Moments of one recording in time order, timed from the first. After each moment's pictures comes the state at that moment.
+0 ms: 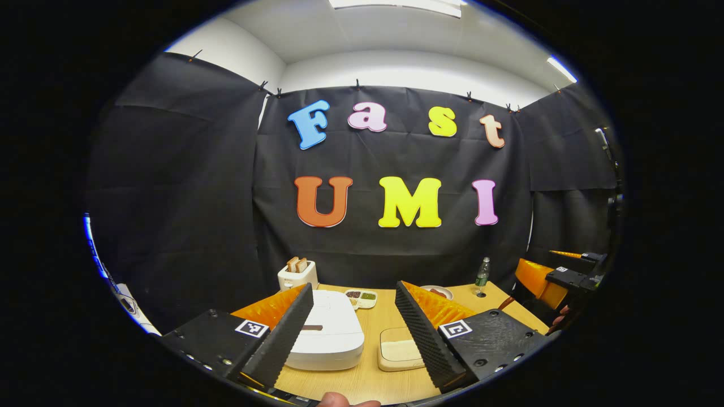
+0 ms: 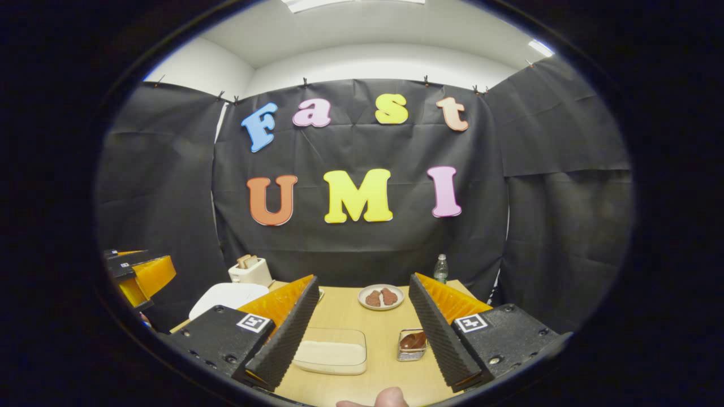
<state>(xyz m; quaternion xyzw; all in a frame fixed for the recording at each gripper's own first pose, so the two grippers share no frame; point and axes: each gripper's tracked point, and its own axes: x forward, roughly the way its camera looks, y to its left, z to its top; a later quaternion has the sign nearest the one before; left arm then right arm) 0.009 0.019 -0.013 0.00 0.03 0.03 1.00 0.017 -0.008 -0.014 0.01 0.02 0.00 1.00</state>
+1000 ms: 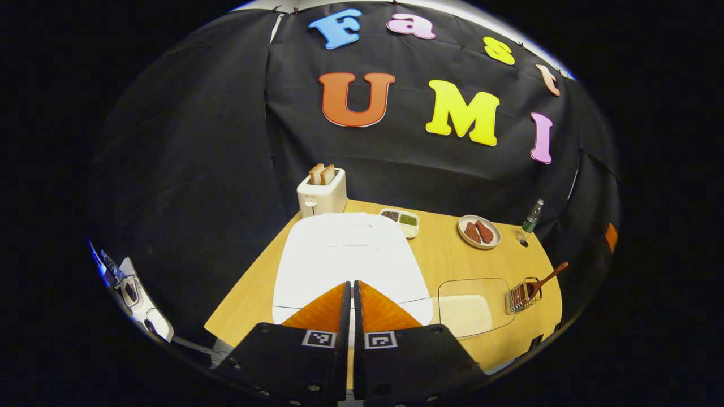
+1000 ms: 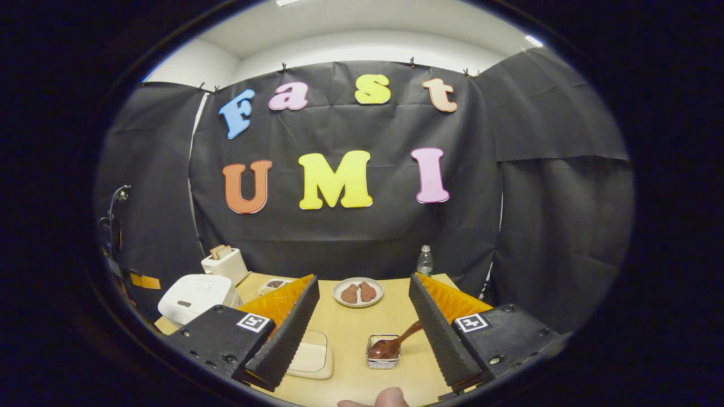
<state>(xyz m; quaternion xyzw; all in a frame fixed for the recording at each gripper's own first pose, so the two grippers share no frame) 0.122 0.108 -0.160 -0.04 0.29 0.06 0.95 0.088 -0.096 -0.046 0.01 0.05 -0.02 1.00</state>
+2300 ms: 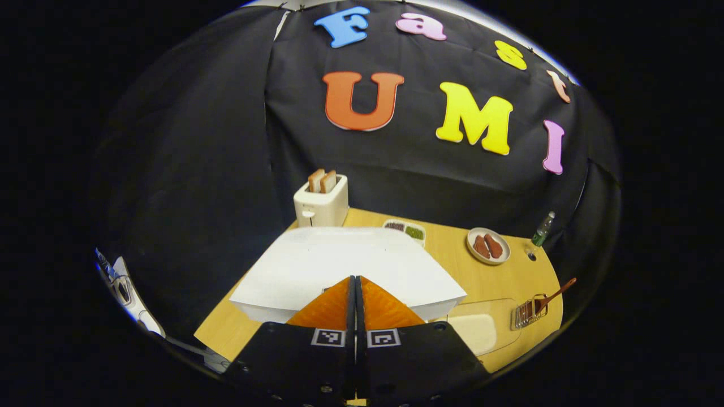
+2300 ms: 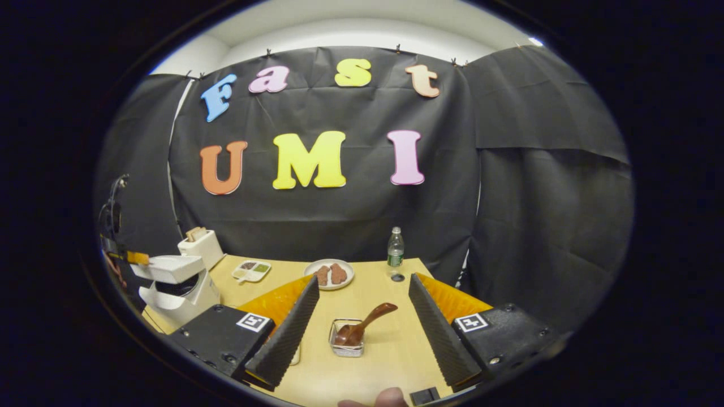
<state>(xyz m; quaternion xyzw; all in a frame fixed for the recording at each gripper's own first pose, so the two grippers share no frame) 0.167 0.116 -0.122 -0.05 0.24 0.07 0.97 0.075 -0.155 -0.070 0.00 0.10 -0.07 0.99</state>
